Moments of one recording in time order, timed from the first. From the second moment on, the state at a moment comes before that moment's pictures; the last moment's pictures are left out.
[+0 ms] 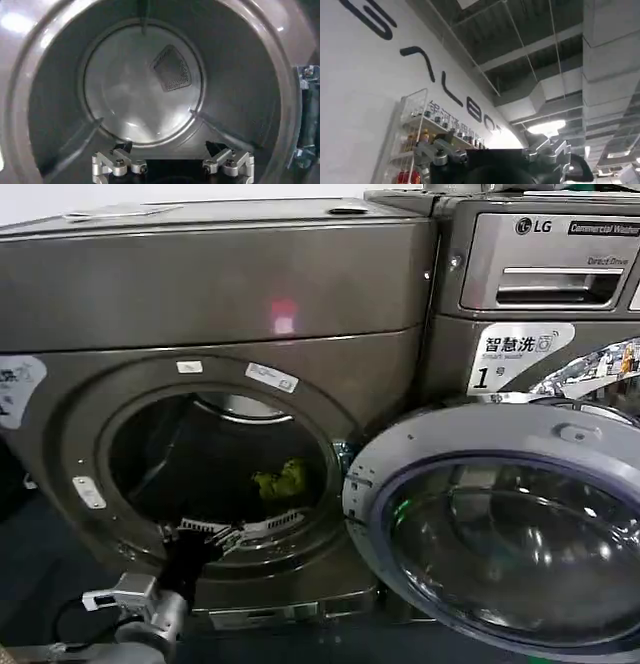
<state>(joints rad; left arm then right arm) 1.33 -1.40 -0.49 -2.35 -0.11 0.59 0.00 -1.71 0.86 2.42 1.71 0.84 -0.14 -0.11</state>
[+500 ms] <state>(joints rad) 1.16 -1.40 -0.44 -2.16 -0.14 0.50 -0.03 -1.75 0.89 2.45 1.74 0.83 -0.16 -0.10</state>
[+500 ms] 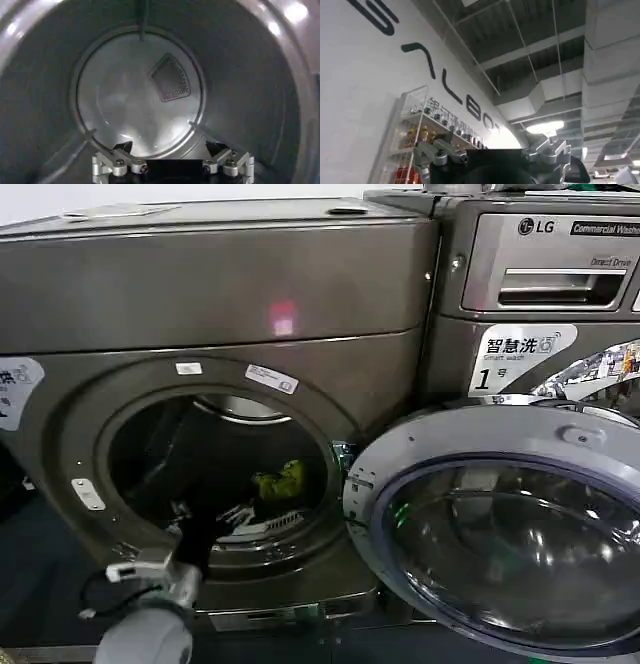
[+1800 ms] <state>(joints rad) 0.15 -1.34 0.00 -0.87 -0.18 0.34 0.22 -1.74 0.87 2.46 1.71 0.84 -0.15 -0.12</state>
